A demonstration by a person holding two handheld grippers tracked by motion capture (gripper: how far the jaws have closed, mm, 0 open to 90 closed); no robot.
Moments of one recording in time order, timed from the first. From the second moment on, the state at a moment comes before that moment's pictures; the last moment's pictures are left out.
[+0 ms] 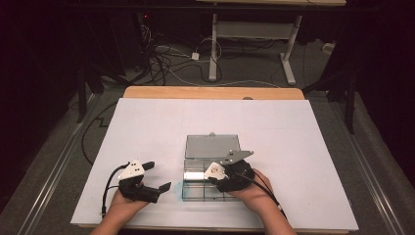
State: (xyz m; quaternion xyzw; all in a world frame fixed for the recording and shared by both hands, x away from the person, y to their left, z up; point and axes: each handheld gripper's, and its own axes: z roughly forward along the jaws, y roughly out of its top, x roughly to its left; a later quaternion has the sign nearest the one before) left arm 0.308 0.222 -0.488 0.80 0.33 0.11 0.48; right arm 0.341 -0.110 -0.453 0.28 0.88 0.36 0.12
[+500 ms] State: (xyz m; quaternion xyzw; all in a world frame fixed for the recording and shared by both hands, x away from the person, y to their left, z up) left arm 0.307 0.223 -0.488 0.80 0.33 0.11 0.49; right arm 0.344 -0.104 -0.452 0.28 0.89 0.34 0.11
